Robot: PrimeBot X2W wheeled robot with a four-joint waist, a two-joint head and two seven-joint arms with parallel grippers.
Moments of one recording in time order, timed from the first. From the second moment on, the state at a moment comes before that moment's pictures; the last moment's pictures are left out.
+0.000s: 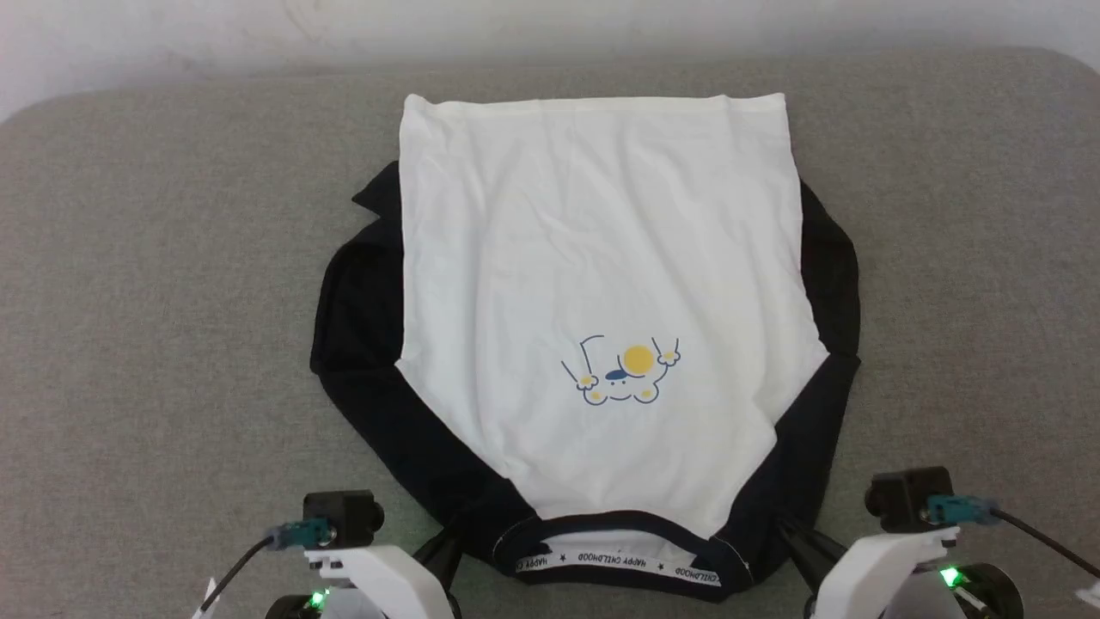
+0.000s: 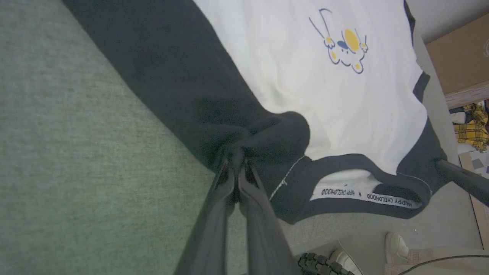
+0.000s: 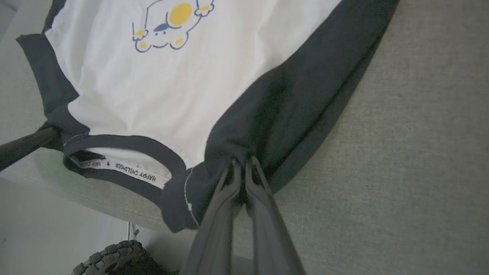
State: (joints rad) left arm -0.02 0.34 -0.51 0.07 -0.83 0.15 0.17; right arm 0.15 -0.07 0.08 -0.09 0.34 0.13 0.50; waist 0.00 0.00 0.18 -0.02
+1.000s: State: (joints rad) left arm 0.05 0.26 -0.24 -0.23 -0.50 0.21 -0.26; right arm 0.13 -0.05 -0.08 -0.31 0.22 0.13 -0.01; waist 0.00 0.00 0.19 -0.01
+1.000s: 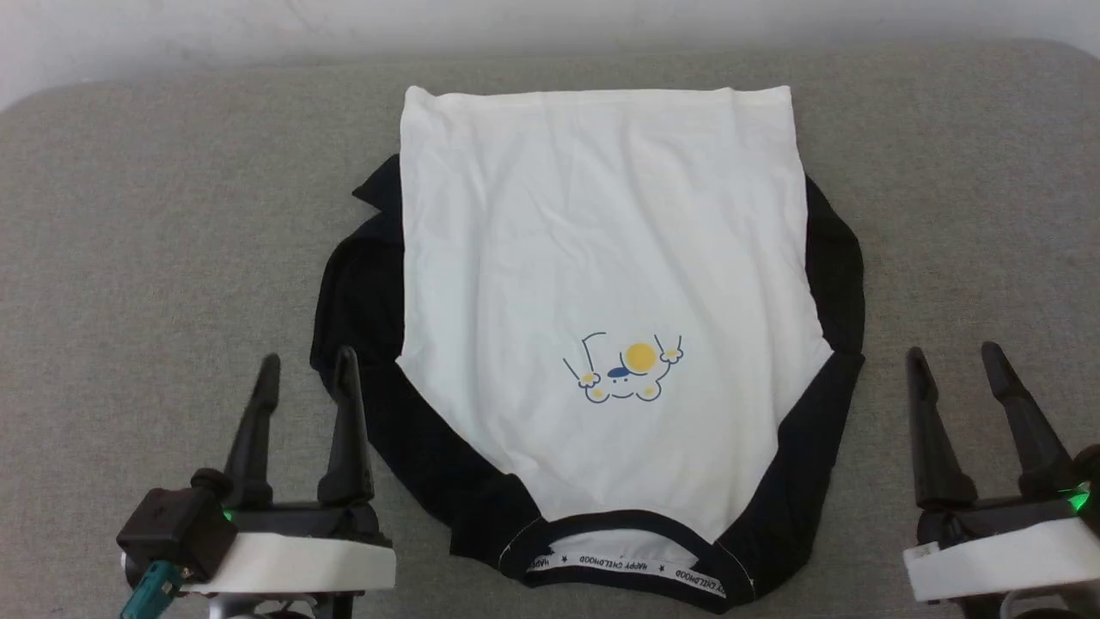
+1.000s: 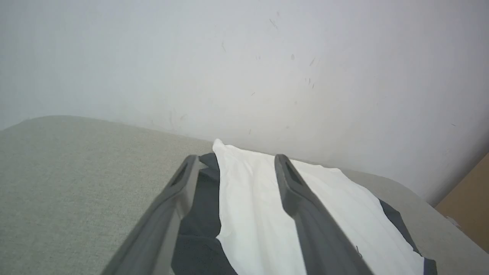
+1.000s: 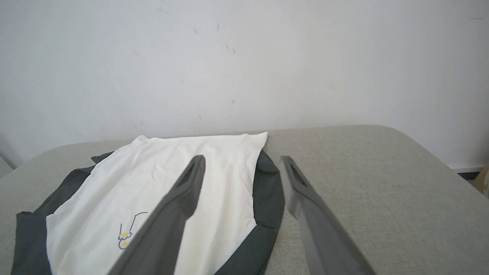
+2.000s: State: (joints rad) left arm -0.51 0.35 -0.05 0.04 -0.44 -0.11 0.26; right arm 0.09 -0.05 -0.02 -0.15 0.16 0.13 -0.22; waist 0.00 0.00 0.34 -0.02
